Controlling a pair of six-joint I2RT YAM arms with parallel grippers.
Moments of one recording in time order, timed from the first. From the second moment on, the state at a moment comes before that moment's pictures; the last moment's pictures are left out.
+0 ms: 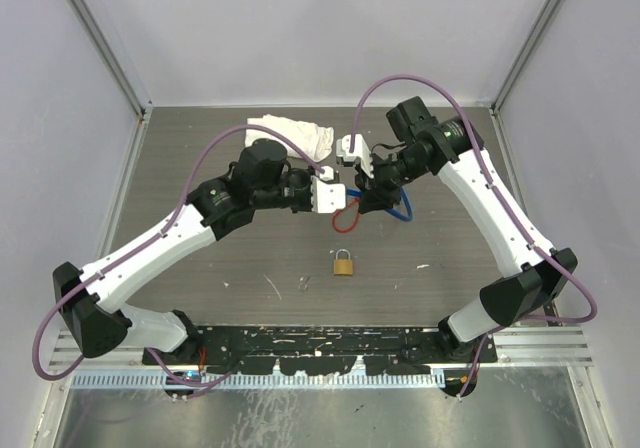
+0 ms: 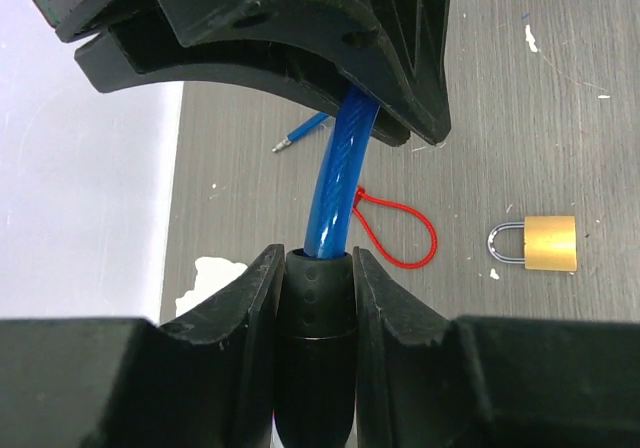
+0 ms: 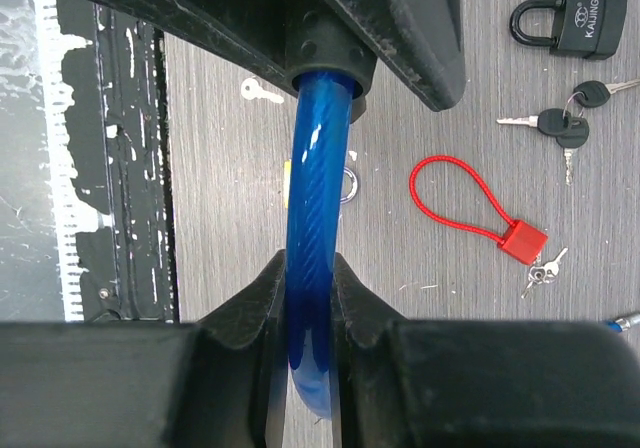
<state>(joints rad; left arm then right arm) -0.85 1.33 1.32 -0.39 0.36 0.82 0.47 1.51 1.73 -1.36 -0.70 -0.88</state>
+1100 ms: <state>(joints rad) -0.72 1.27 1.26 -0.18 0.48 0.15 0.28 1.46 1.74 -1.20 -0.89 -0.82</state>
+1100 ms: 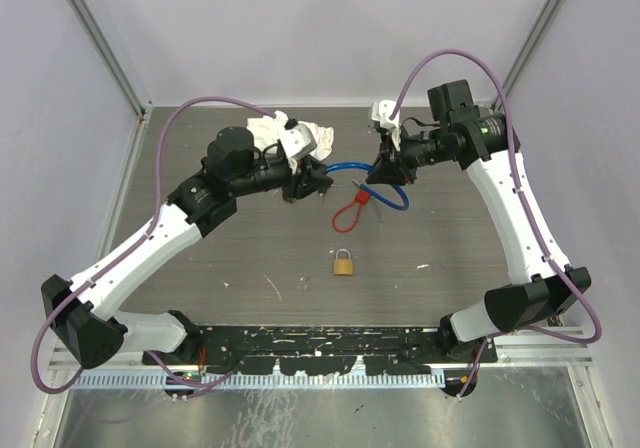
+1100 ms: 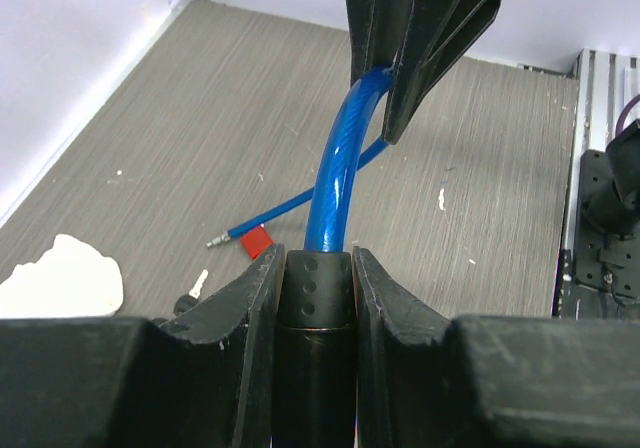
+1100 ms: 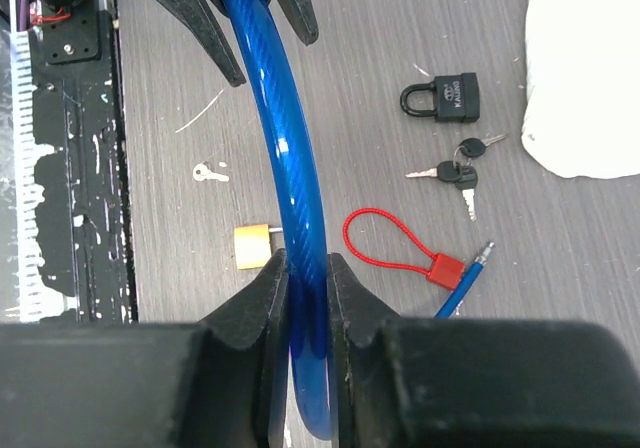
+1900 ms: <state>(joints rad) -0.70 0.96 1.16 -0.03 0.26 -0.08 0.18 1.46 1.75 -1.20 -0.94 -0.79</state>
